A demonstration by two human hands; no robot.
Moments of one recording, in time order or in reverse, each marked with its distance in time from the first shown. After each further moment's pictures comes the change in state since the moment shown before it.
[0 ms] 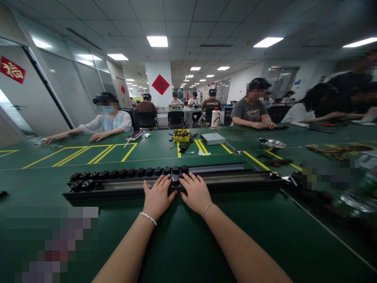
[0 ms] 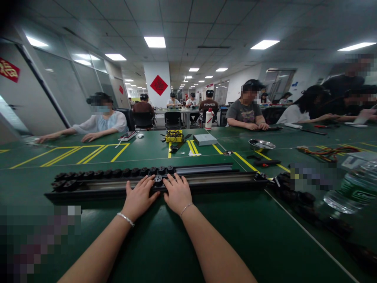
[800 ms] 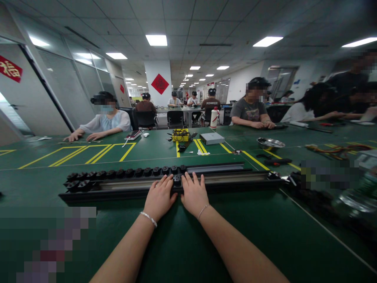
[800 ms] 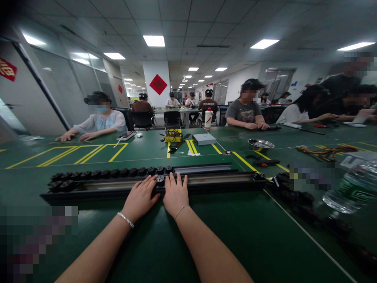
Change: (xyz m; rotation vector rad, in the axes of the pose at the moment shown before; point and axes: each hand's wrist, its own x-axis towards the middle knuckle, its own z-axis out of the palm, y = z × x) left_hand 0.003 0.006 0.000 0.005 -0.020 0.137; right_hand 0.000 -0.010 -0.002 -0.088 -0.094 0.125
